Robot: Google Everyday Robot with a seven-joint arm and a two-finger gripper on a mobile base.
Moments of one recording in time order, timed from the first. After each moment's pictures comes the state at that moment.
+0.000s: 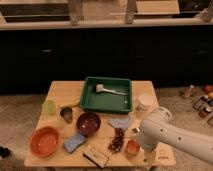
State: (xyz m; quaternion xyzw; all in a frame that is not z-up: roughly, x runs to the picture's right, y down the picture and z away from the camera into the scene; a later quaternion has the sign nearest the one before) arm 0.187 0.305 0.704 -0.35 -0.12 -0.21 0.90
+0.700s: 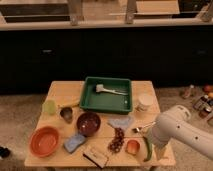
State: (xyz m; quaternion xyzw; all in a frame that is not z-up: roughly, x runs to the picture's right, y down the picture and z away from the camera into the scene) arm 0.229 0.285 0.707 -0.32 -0.14 -0.21 0.91
